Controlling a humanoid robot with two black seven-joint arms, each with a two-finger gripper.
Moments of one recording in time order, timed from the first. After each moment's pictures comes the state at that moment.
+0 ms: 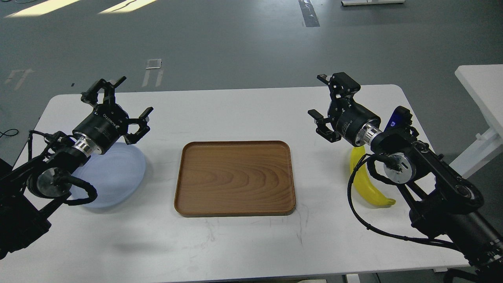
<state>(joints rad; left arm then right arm) -0.61 0.51 -0.63 -0.86 -0.10 -0.49 -0.29 0.45 -0.22 1.11 1.22 -0.69 0.14 -0.14</state>
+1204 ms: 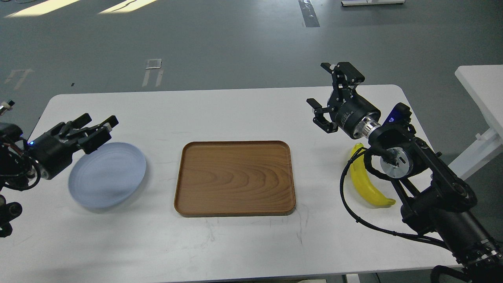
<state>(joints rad) -0.62 0.91 -0.23 -1.10 1.30 0.39 -0.49 0.45 -0.16 1.20 1.22 -0.69 0.13 -0.13</state>
